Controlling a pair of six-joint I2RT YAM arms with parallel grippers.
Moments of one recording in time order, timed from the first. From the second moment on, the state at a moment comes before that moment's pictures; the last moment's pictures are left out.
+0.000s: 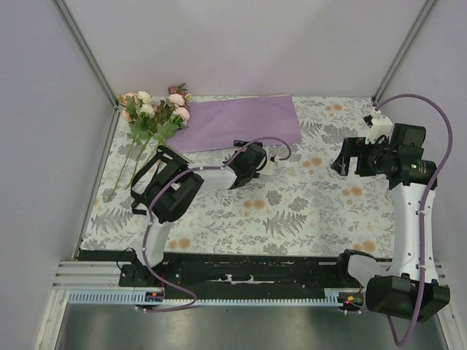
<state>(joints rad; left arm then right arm) -0.79 2.08 1.27 0.05 -0.51 1.11 -0.22 1.06 1.22 -0.96 -0.47 -0.14</state>
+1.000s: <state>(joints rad) -0.92 2.20 1.17 0.57 -0.35 1.38 -0.43 1.20 1.37 -1.06 -0.57 -0.24</state>
